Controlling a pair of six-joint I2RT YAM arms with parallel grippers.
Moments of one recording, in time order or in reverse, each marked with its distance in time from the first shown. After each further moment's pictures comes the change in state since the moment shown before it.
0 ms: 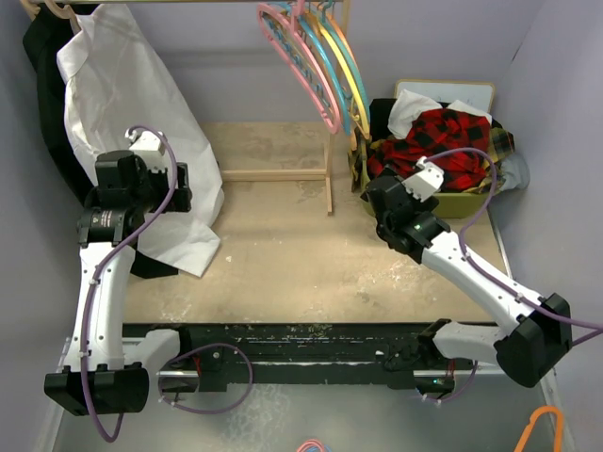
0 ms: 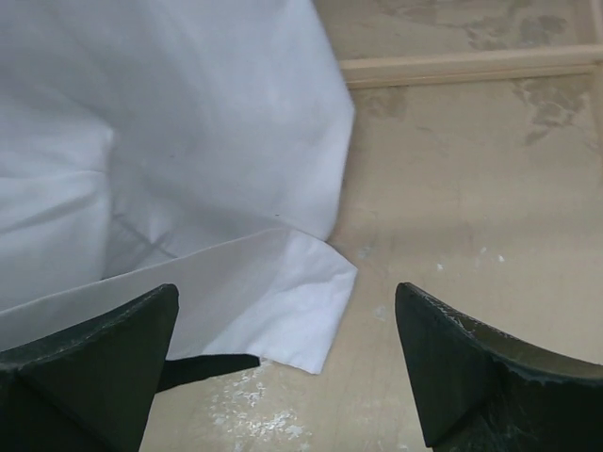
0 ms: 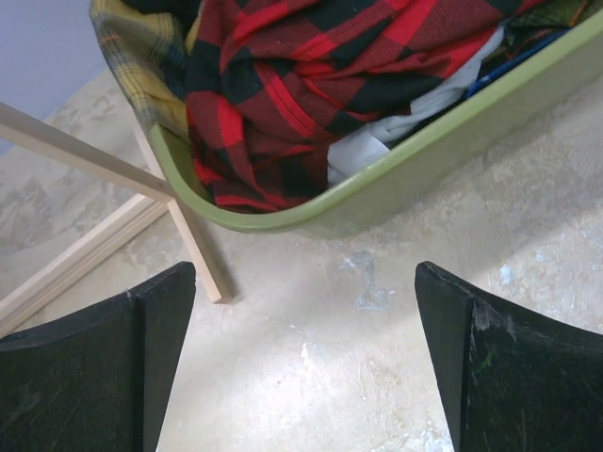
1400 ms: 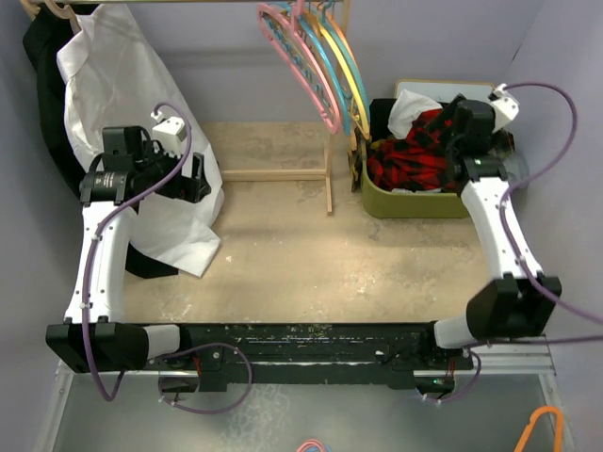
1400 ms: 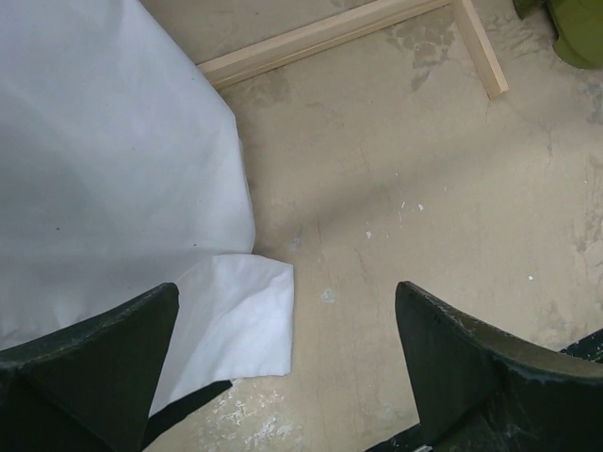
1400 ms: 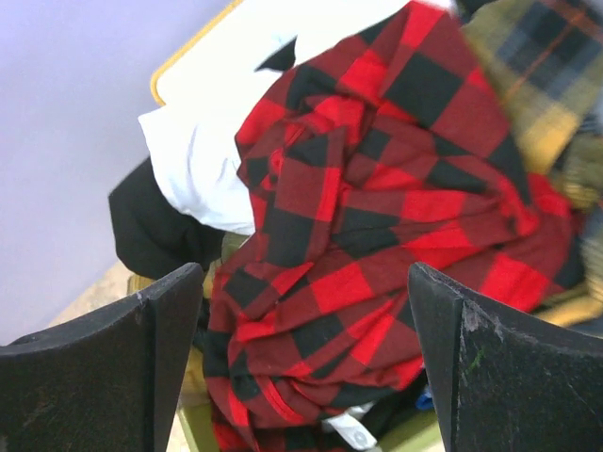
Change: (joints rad) left arm 0.008 0.216 0.201 -0.120 0.277 0.151; right arm -0.595 0.180 0.410 0.111 -0.433 -0.336
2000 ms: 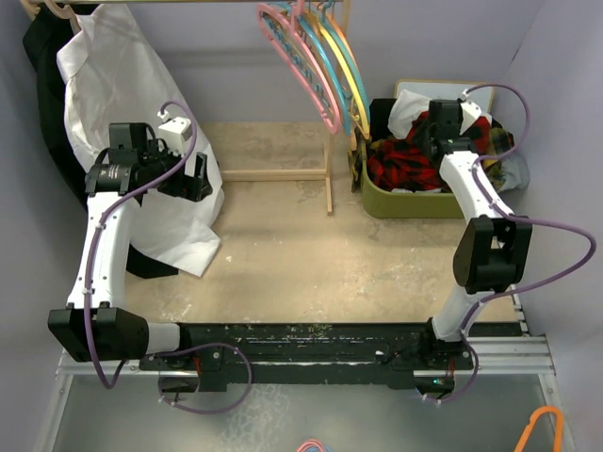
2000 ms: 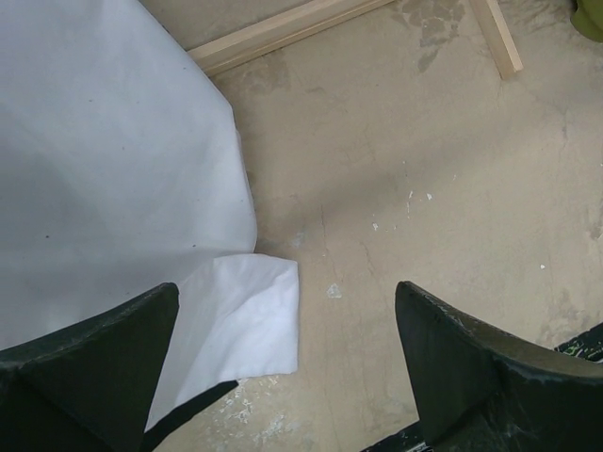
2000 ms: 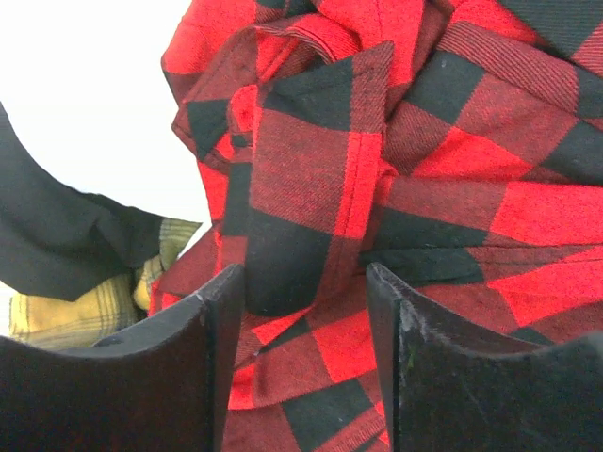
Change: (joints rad) left arm -0.011 0.071 0.022 -0.015 -0.005 0.029; right arm 0.012 0.403 0.174 -0.056 -0.041 0.031
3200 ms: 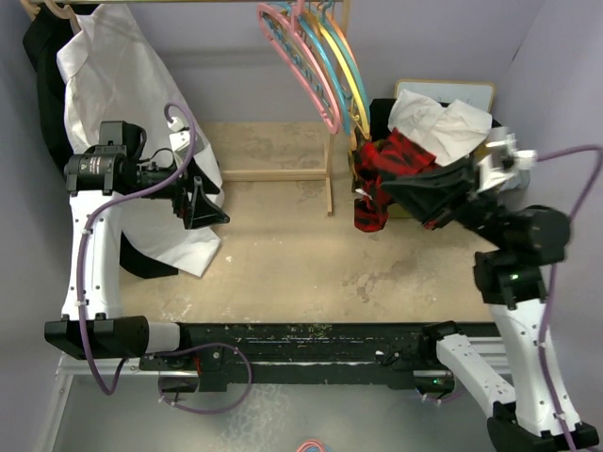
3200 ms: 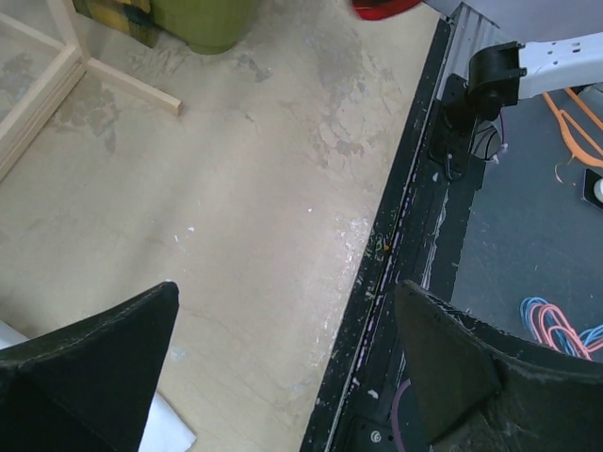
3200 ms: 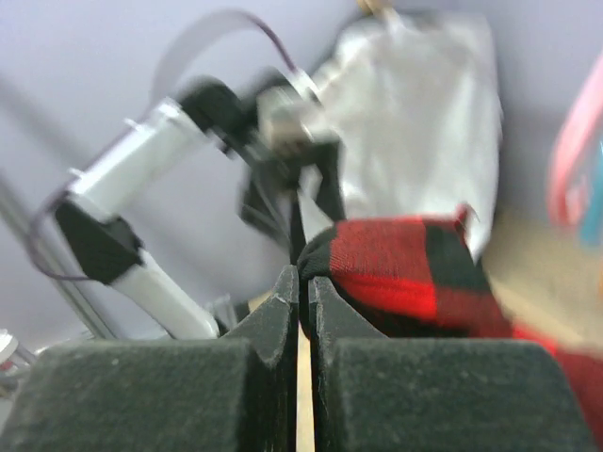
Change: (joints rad) left arm -0.001 0.013 0.227 -0.517 0.714 0.502; right arm 0.171 -1.080 -0.600 0.608 -1.221 0.111
